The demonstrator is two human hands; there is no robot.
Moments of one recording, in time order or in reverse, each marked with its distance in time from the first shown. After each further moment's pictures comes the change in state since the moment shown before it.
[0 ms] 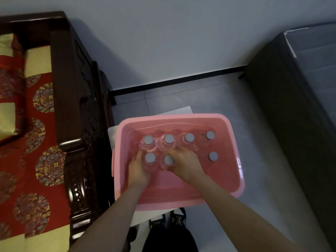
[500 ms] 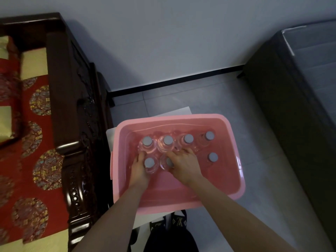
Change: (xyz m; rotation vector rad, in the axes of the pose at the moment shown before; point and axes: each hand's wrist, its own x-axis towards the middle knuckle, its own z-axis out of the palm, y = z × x) left_hand 0.003 0.001 0.005 -0.088 -0.117 -0.009; right_hand 0.000 0.006 0.013 -0.189 -0.043 -0.011
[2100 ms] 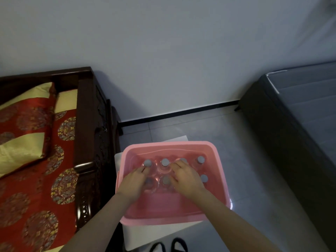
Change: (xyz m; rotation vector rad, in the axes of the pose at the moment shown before) left_hand -0.016 0.058 -0.064 0.775 -0.237 0.339; right_hand -0.018 -0.002 -0.075 0.160 0.065 -0.019
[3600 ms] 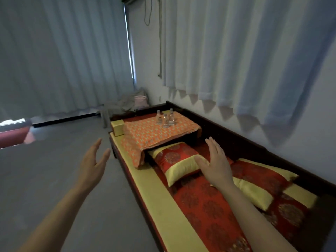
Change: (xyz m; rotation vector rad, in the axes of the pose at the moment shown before) left_hand -0.782 -0.164 -0.108 -0.332 1.597 -1.239; right_hand -0.112 -0.647 -0.023 0.337 0.035 -1.025
